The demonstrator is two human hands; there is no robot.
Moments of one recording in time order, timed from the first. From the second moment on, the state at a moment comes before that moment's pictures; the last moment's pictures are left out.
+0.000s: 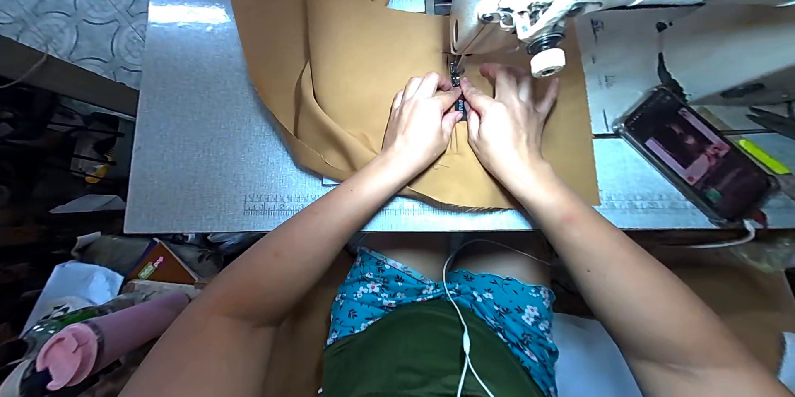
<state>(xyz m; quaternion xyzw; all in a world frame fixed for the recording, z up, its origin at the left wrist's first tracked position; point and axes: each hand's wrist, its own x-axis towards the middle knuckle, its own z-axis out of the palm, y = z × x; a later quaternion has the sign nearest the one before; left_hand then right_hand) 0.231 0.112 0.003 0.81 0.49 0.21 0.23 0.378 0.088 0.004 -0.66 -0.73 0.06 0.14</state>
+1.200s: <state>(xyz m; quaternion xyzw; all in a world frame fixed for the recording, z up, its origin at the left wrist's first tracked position) 0.233 0.119 0.016 0.84 0.47 0.17 0.22 0.394 0.086 0.011 -0.58 -0.79 0.09 0.20</state>
